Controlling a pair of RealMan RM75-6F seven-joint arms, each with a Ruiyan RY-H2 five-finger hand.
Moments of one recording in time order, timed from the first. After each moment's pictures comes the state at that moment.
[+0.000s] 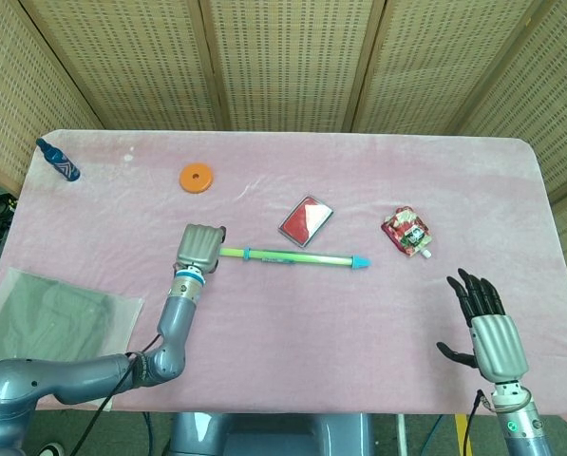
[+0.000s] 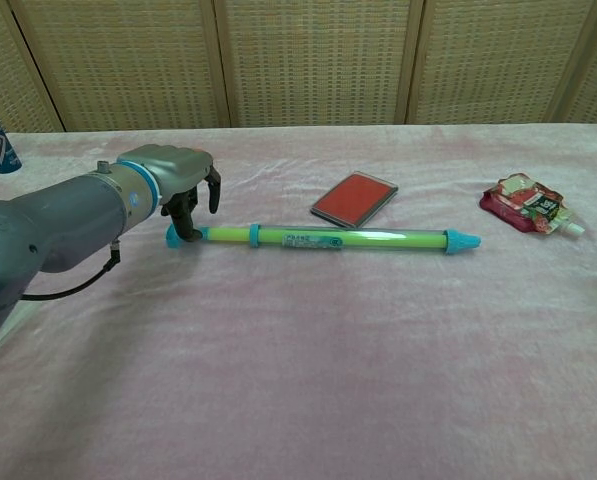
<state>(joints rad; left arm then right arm) -0.96 -1.83 -0.35 -1.27 0.54 1.03 0.99 0.12 -1.29 0.04 -1.59 -1.59 1.49 0.02</state>
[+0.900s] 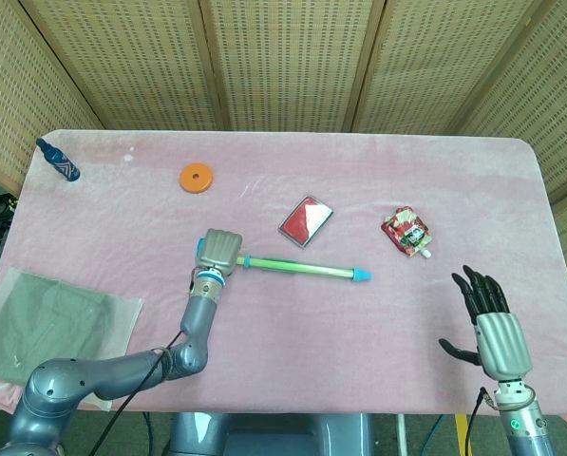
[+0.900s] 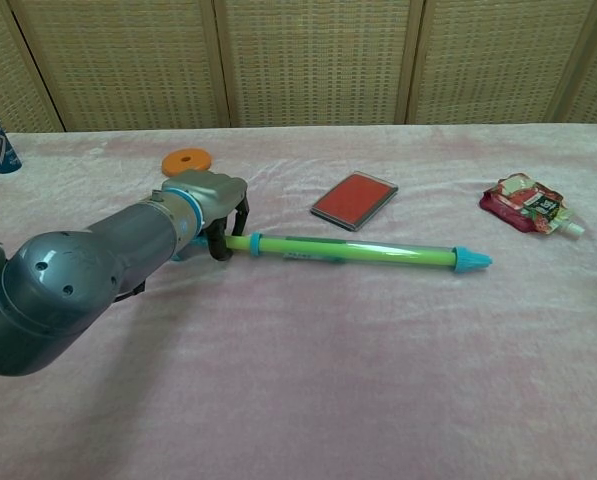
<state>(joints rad) -1.05 -1.98 -0.32 -1.03 0.54 0.95 0.93 0.12 -1.29 0.05 -1.58 -1.59 1.51 0.05</state>
